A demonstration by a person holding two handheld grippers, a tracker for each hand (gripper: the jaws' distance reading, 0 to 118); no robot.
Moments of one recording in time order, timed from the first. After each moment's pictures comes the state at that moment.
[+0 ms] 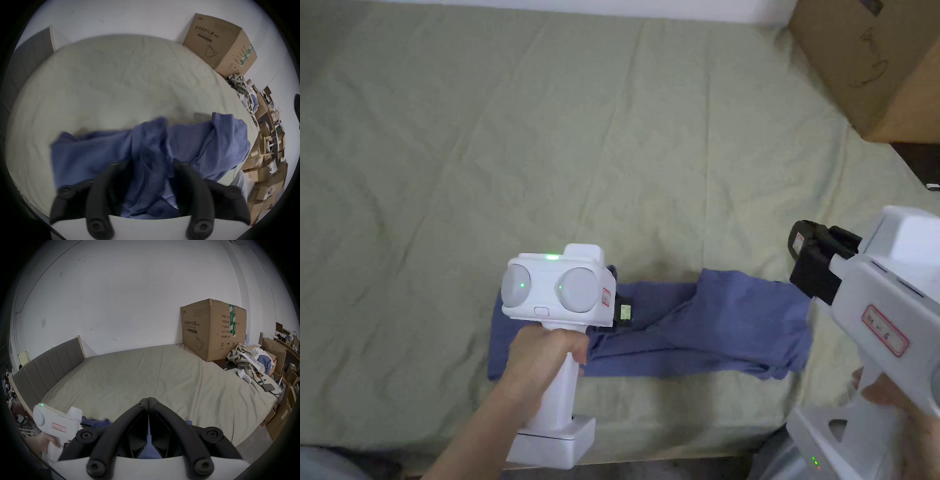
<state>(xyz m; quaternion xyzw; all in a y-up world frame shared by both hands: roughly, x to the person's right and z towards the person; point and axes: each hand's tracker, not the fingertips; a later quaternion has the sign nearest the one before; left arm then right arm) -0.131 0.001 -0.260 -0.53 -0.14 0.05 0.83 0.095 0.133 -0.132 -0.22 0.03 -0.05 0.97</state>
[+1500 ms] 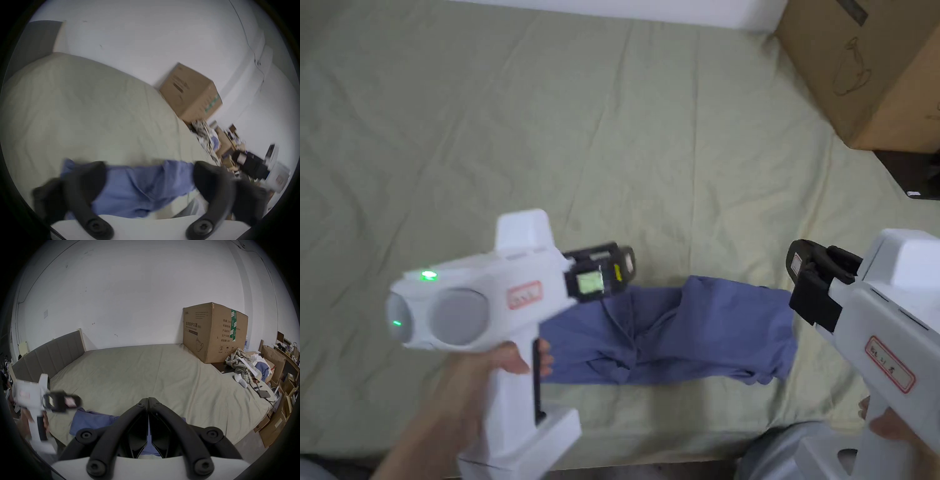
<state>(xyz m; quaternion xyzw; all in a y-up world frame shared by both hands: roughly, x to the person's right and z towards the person) -0.228 0.079 -0.229 -0.33 -0.23 0.23 0.88 0.090 0.137 -0.121 -0.23 0.04 -0.01 0.97</state>
